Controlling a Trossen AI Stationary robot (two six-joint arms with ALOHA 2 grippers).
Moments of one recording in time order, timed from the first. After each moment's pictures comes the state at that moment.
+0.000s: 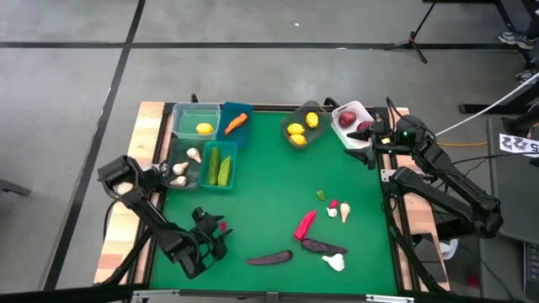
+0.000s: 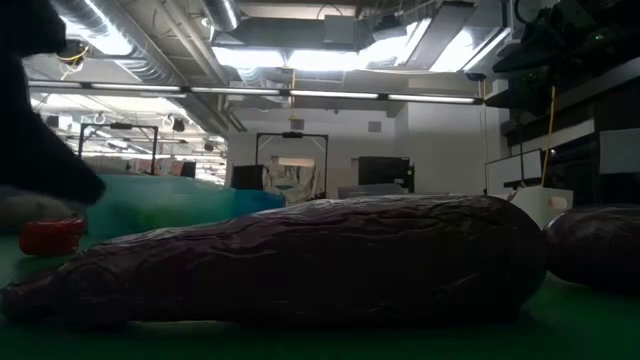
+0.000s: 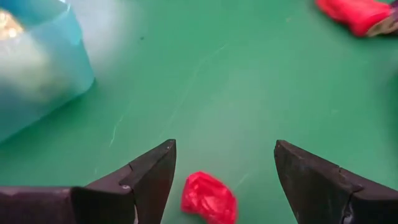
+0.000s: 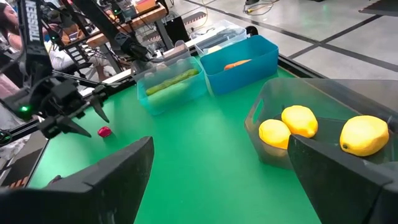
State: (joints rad) left arm -0.90 1.82 0.87 -0.52 -0.99 -1.57; right arm -0.80 0.43 0.51 -0.41 -0.59 0.12
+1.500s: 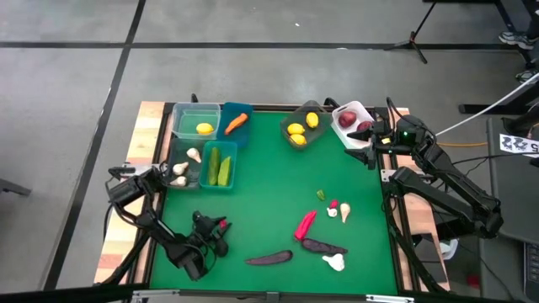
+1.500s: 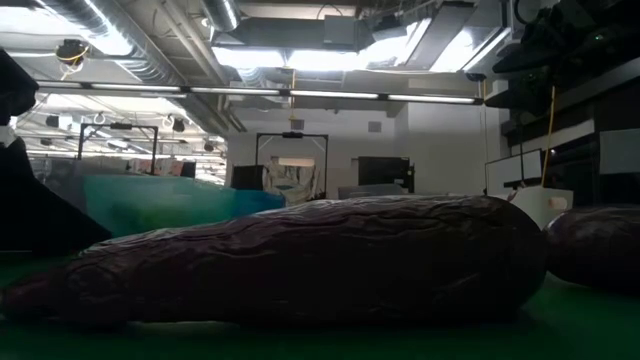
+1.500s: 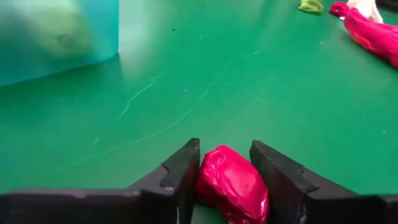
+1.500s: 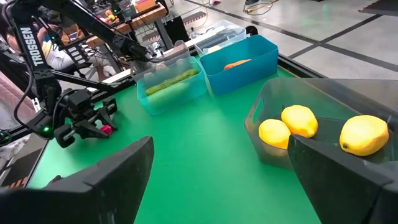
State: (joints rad) left arm -0.95 2.05 0.89 -0.52 -1.13 -1.93; right arm -0.80 0.43 0.51 -0.41 -0.59 0.12
